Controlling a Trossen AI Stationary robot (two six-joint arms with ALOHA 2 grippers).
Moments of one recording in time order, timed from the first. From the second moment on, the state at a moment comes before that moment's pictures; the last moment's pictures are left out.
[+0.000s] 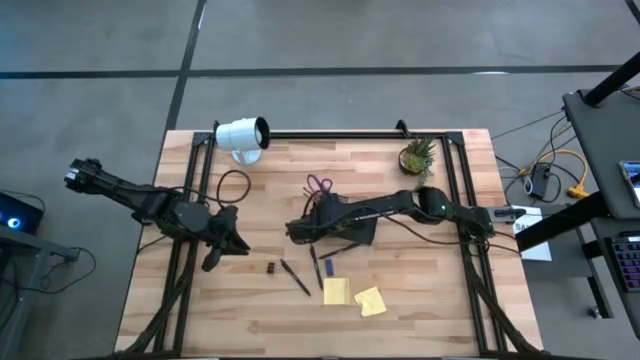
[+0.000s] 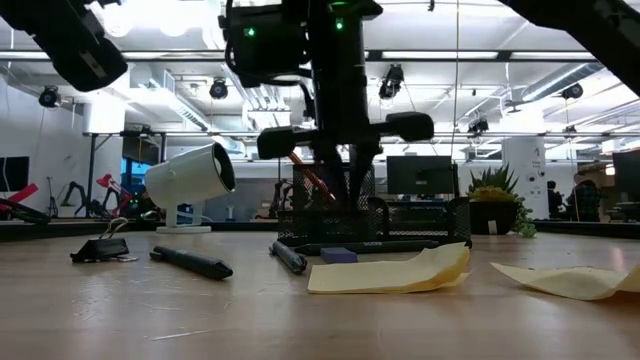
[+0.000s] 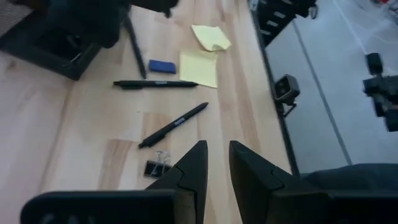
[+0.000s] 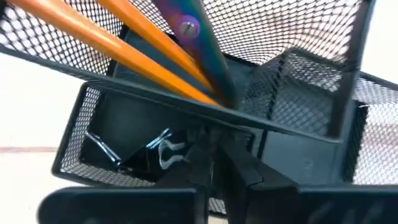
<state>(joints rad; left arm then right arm) -0.37 0.65 0.62 -0.53 0.00 -0.55 0.10 2.39 2.09 -1.39 0.38 1.66</state>
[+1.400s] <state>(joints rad) -0.39 1.02 0.53 -0.35 0.26 -0.38 0.56 2.39 2.21 -0.88 0.32 1.75</state>
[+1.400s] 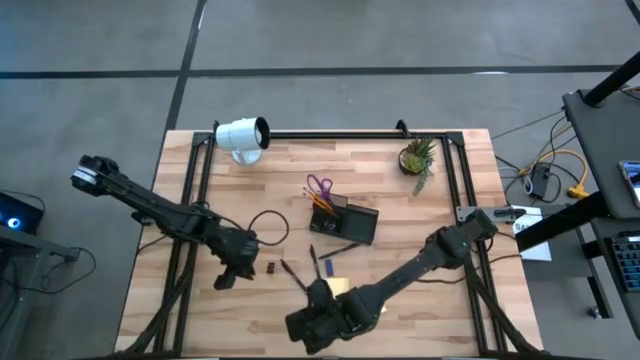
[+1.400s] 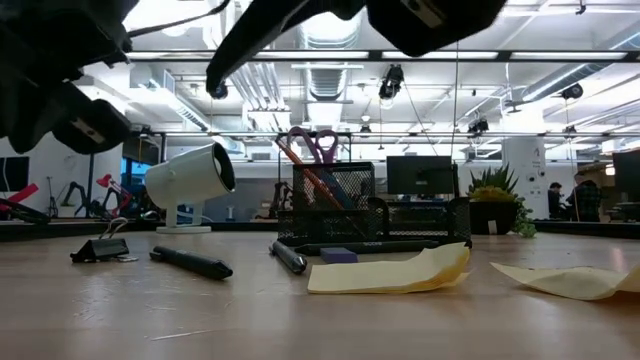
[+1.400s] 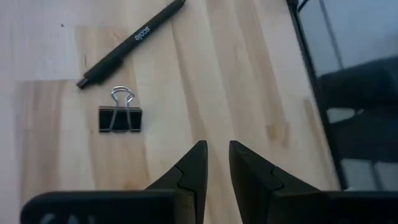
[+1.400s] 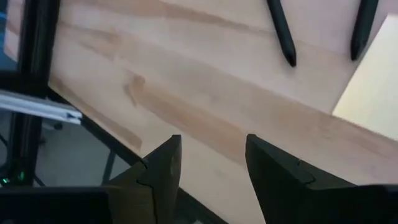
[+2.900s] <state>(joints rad) -0.36 1.38 0.52 -0.08 0.01 -0.13 0.65 2.39 2.20 -1.04 0.37 1.75</state>
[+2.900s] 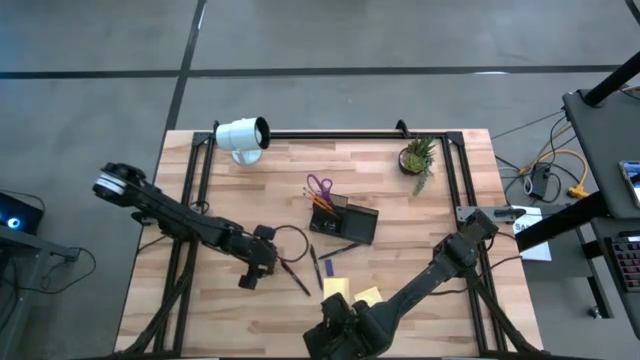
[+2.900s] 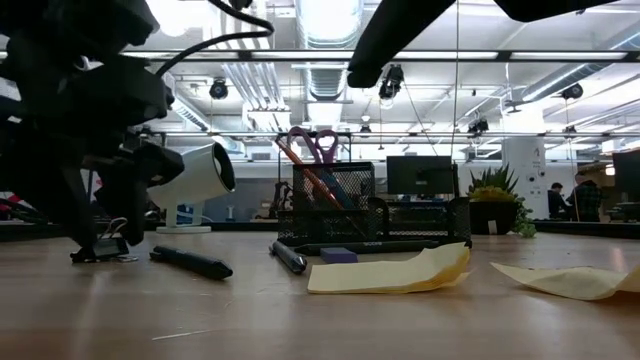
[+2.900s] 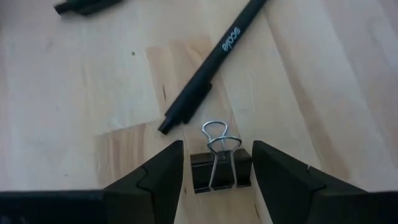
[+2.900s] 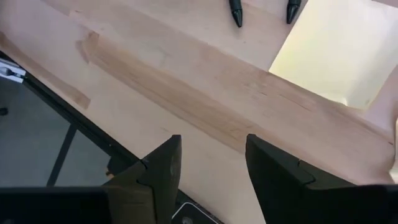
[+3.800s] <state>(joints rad) -0.36 1.38 0.52 -0.06 0.01 -0.10 0.65 2.39 2.20 -1.04 0.37 1.75</state>
